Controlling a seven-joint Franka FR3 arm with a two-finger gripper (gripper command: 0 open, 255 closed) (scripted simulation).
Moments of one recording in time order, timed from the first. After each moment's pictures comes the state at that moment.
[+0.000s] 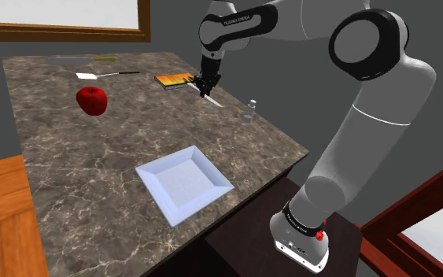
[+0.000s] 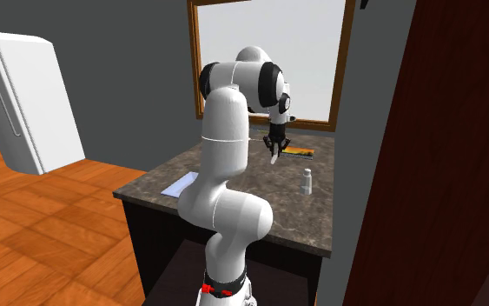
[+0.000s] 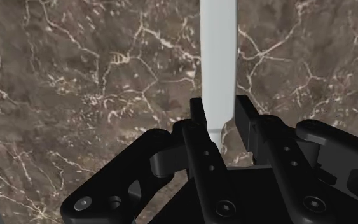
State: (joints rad) arm -0.15 0.13 0.00 -1.90 0.01 2.04 -0.06
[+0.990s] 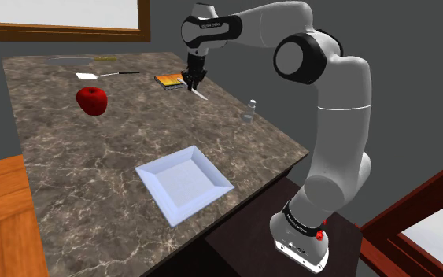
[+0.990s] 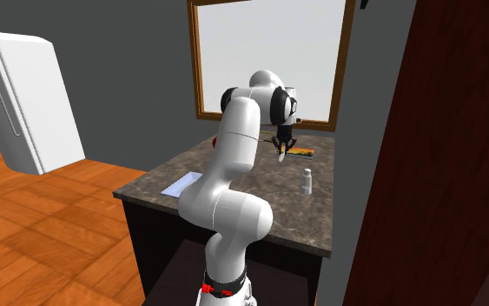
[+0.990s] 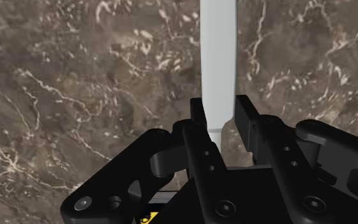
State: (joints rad) arm -0.17 0.52 -0.01 -1.41 0.02 1.94 -0.08
